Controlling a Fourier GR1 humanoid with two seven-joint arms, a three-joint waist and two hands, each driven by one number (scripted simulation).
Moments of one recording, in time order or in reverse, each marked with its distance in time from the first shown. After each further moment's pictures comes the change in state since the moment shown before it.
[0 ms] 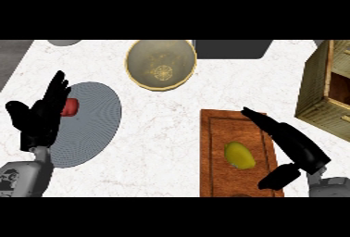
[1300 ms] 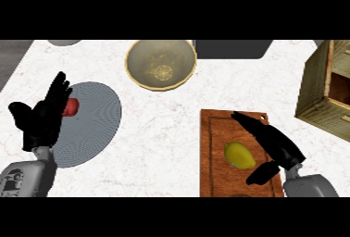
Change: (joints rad) left arm -0.004 -0.074 0.079 0.011 -0.077 -0.066 -0.010; right arm -0.017 0.154 -0.039 0.189 0.259 -0.041 -0.133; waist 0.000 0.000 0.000
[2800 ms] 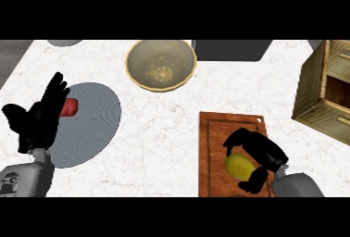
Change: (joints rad) left arm 0.012 -0.020 0.035 -0.034 -0.024 -0.040 0.014; right arm -0.029 0.029 0.049 0.188 0.164 -0.023 -0.198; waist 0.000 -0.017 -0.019
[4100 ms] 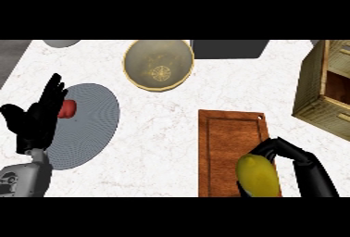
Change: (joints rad) left arm 0.002 0.005 0.017 0.017 0.003 -0.008 -0.008; right arm 0.335 0.219 -0.053 -0.847 -0.401 -0.206 0.445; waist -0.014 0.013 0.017
